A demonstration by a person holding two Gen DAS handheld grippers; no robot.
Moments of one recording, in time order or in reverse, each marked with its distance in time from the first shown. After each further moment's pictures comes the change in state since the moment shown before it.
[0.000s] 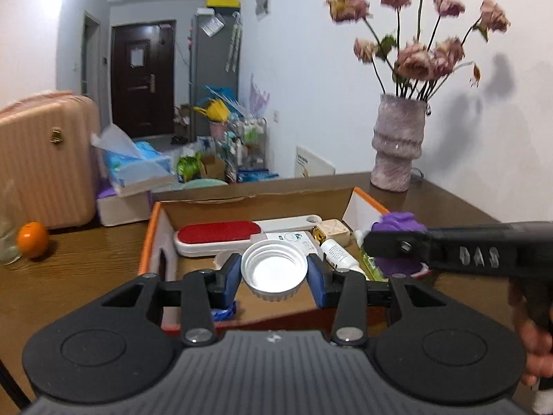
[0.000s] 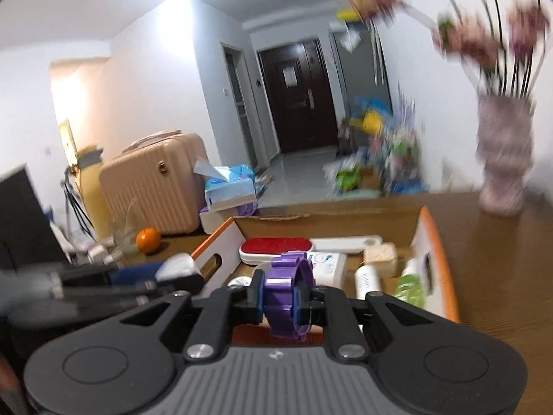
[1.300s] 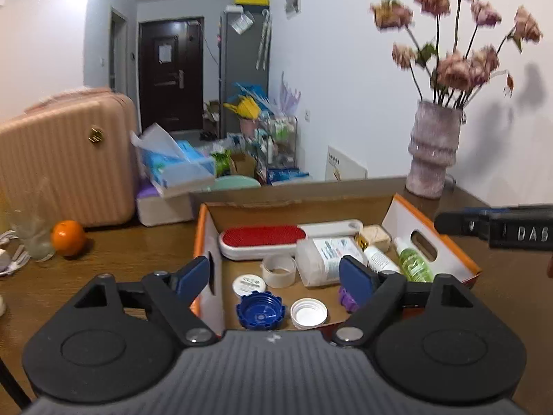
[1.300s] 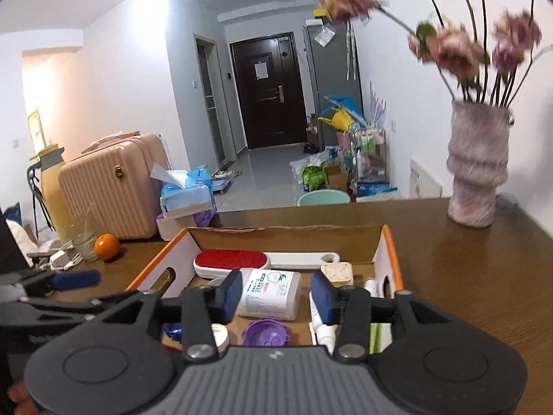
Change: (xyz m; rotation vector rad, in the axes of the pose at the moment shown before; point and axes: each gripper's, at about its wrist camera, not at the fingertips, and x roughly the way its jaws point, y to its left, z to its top) left arm -0.029 0.028 0.011 -0.040 -0.011 0.118; right arm -0.005 -0.003 0.028 -0.068 0.003 -0.165
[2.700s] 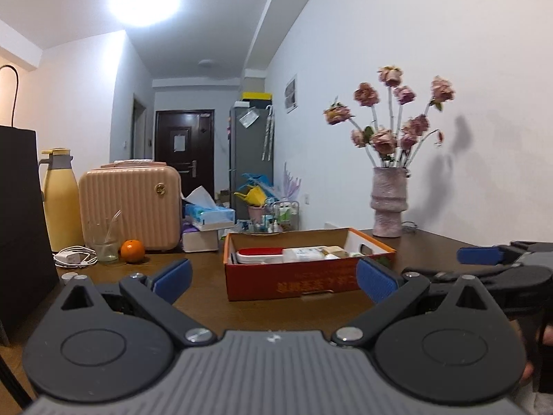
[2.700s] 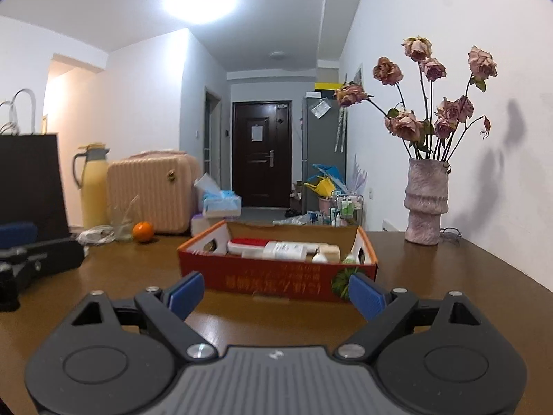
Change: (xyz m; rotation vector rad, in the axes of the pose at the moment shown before) left arm -0.248 -0.033 -0.160 0.029 -0.350 0.019; right arm -0.190 0.088 -0.171 -0.128 -0.255 -0.097
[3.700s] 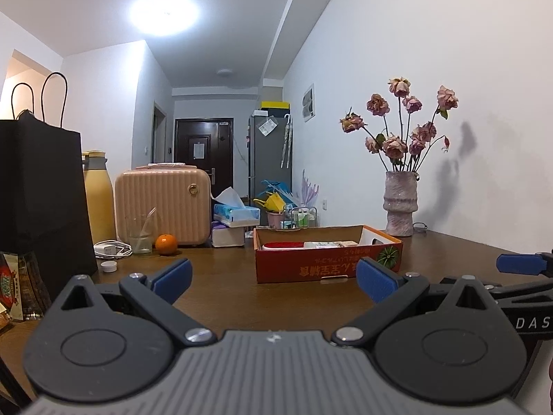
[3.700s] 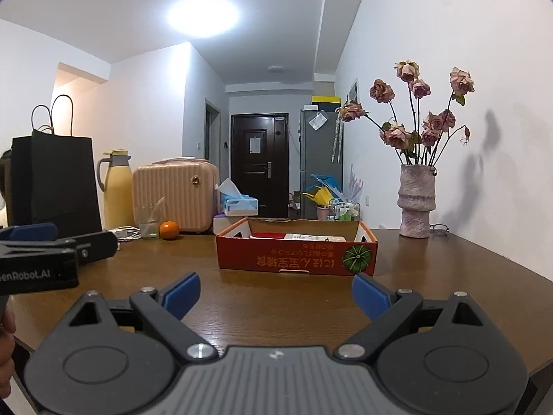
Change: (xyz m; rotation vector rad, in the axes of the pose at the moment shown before) left arm -0.071 0.015 -0.020 -0.010 -0.030 0.069; right arm -0.108 0.052 -0.037 0.018 -0.051 -0.016
